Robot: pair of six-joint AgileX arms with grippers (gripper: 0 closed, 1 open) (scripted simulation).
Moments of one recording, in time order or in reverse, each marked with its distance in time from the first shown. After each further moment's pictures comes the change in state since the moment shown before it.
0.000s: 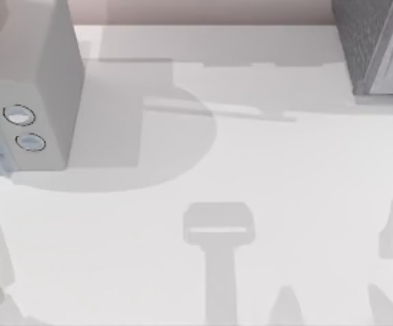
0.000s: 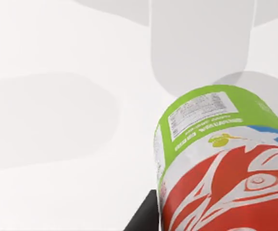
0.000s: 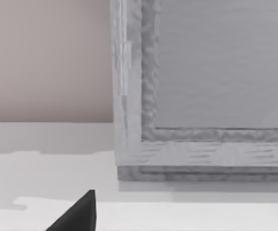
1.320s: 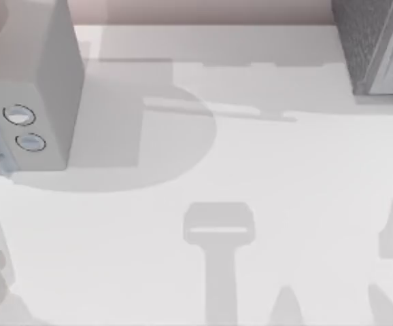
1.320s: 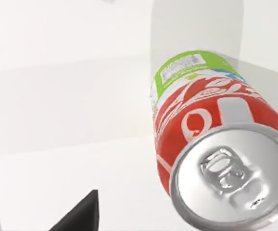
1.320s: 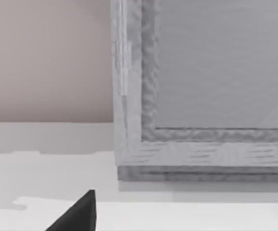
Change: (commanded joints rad) left arm 0.000 -0.010 0.064 -0.077 0.000 0.000; right arm 0.000 0.000 0.000 0.000 0.000 0.000
